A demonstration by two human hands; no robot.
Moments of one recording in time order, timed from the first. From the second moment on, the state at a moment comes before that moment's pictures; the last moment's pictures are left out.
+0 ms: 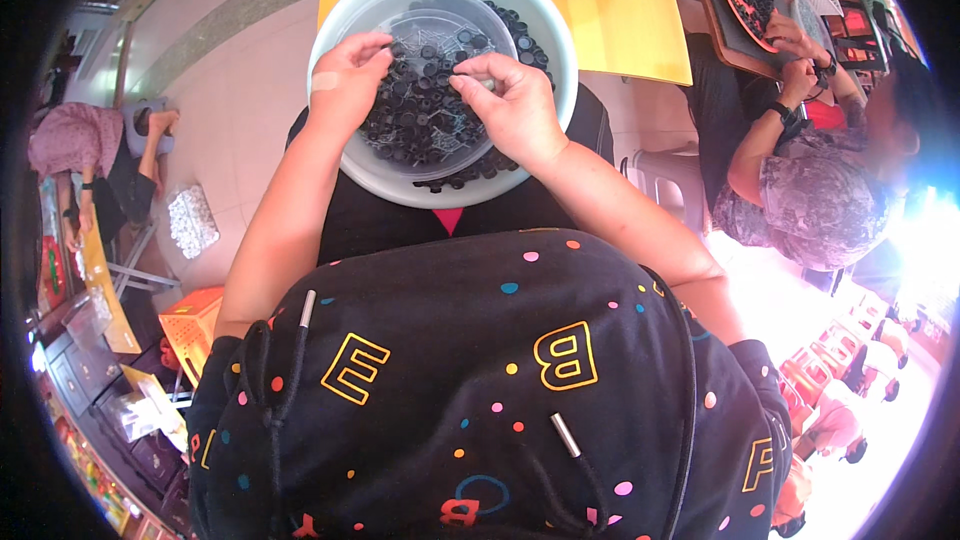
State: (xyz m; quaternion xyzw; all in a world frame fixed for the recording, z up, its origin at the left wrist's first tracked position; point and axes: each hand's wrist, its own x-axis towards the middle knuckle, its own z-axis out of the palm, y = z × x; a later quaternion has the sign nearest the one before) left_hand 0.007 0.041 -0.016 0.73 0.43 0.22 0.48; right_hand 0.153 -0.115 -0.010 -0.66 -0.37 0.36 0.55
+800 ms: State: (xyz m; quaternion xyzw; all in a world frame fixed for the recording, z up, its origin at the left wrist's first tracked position) left_hand -0.031 -0.018 0.004 0.28 0.27 0.18 0.90; right_hand 0.127 -0.122 0.013 -0.62 -0.48 0.27 0.56
